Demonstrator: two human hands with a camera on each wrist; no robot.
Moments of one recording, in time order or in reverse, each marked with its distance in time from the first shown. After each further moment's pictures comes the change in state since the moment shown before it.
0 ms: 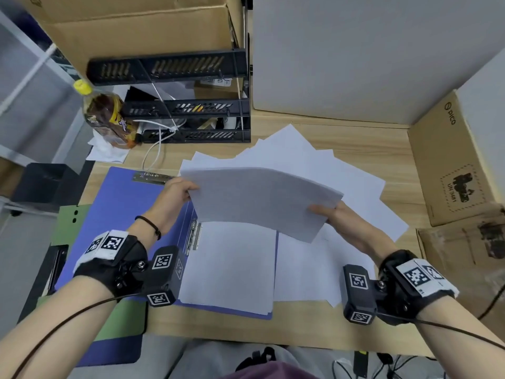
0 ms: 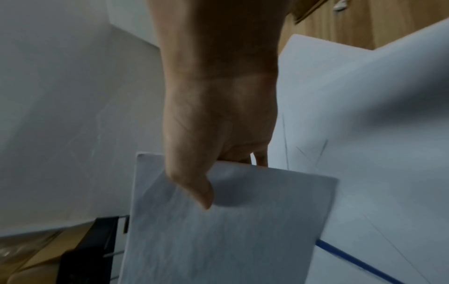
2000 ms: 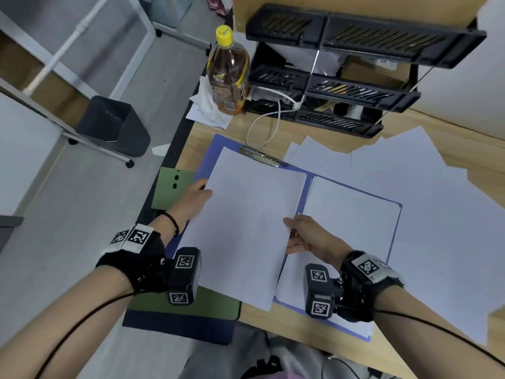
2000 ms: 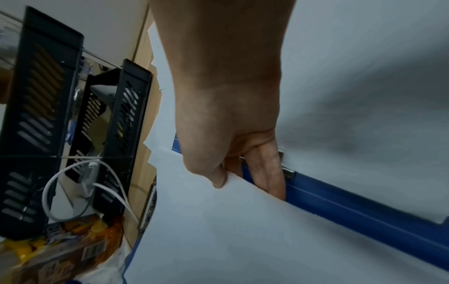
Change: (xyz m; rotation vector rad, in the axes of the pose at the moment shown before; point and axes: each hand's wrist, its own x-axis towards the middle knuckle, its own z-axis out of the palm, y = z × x) left_hand 0.020 -0.075 -0.222 0.271 0.084 -0.272; right_hand 0.107 -0.002 0.292 -0.064 -0.230 0.488
